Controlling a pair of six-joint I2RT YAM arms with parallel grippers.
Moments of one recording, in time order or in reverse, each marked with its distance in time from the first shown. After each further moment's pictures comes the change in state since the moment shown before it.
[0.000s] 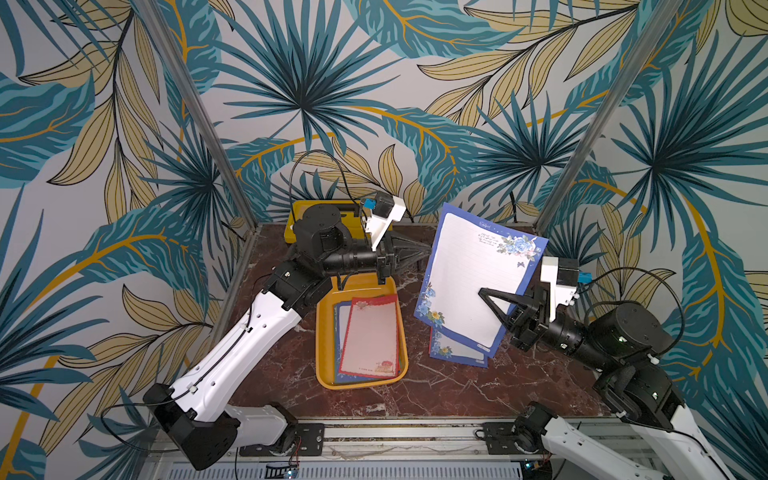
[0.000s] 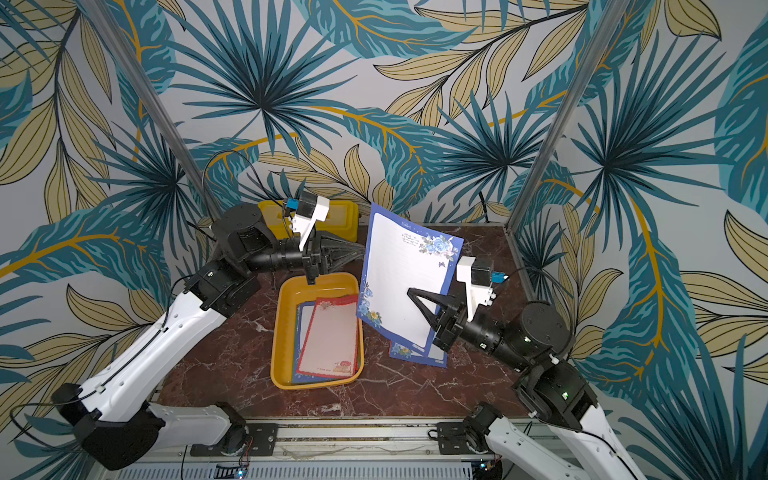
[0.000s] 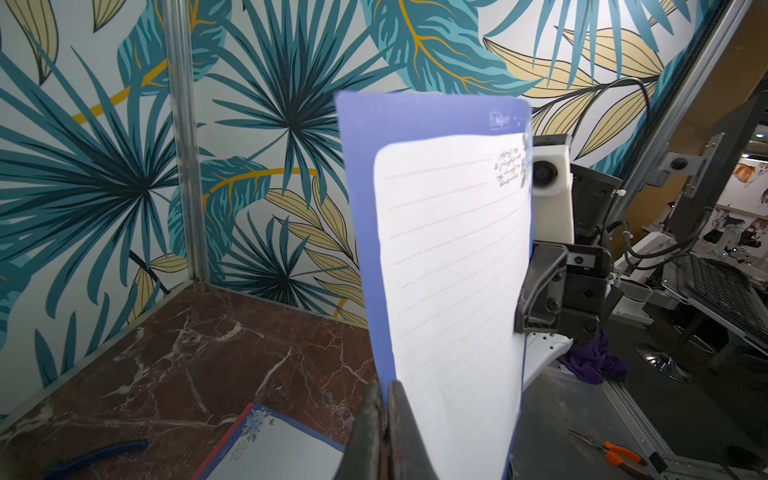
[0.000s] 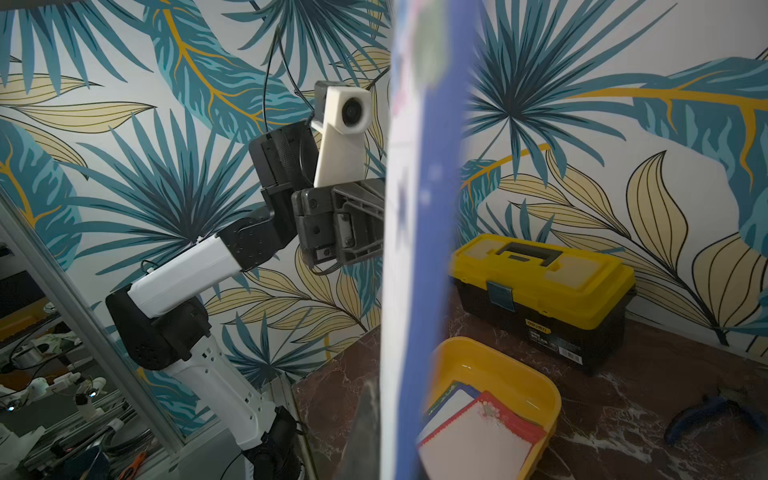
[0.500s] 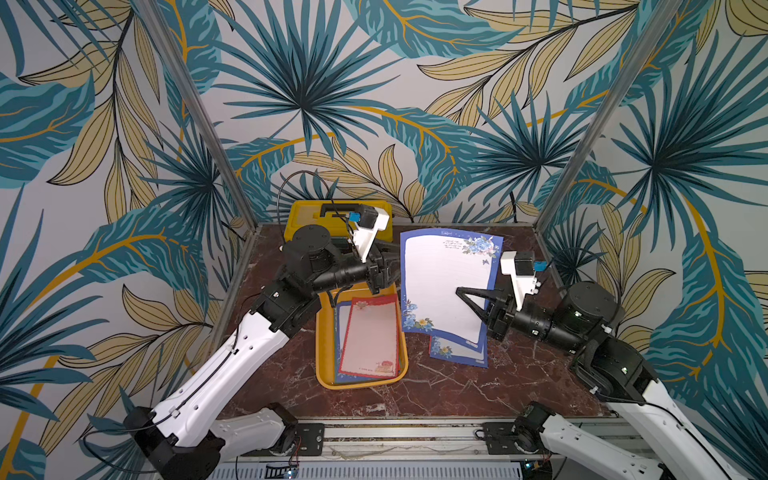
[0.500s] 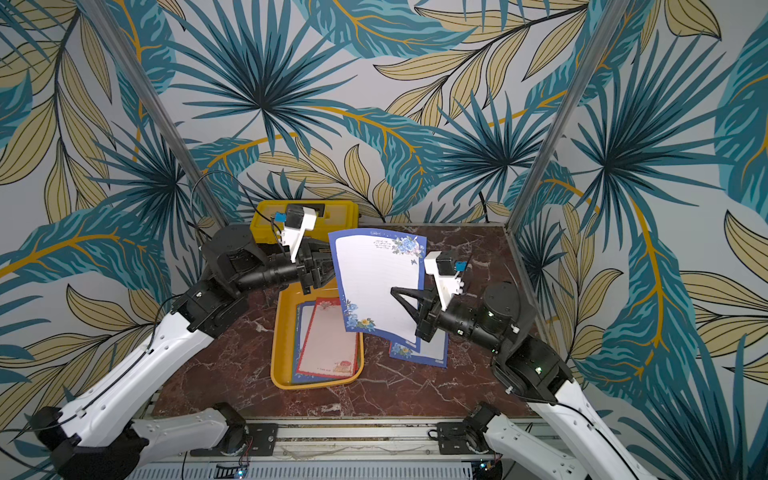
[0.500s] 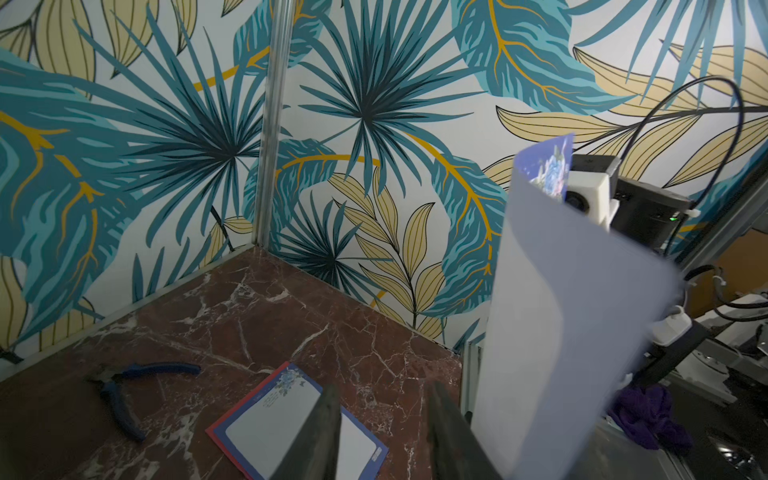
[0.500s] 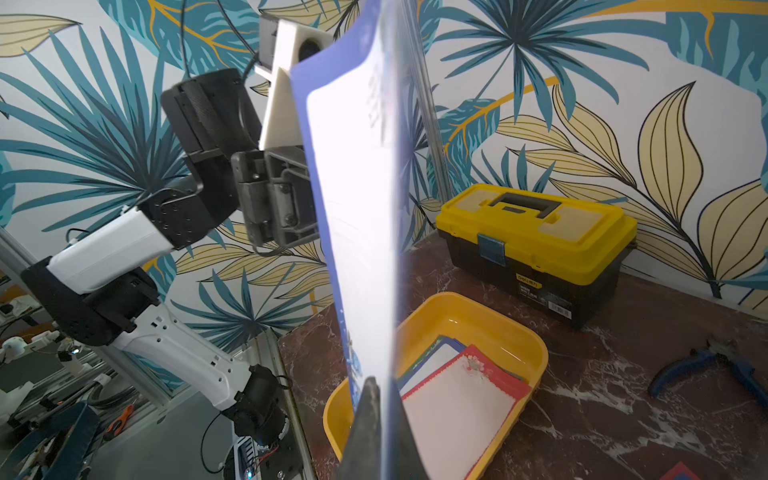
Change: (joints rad) left arm 0.000 -0.200 -0.212 -0.002 -0.256 -0.037; right arm 0.000 0.138 0.007 -0.048 -0.026 -0.077
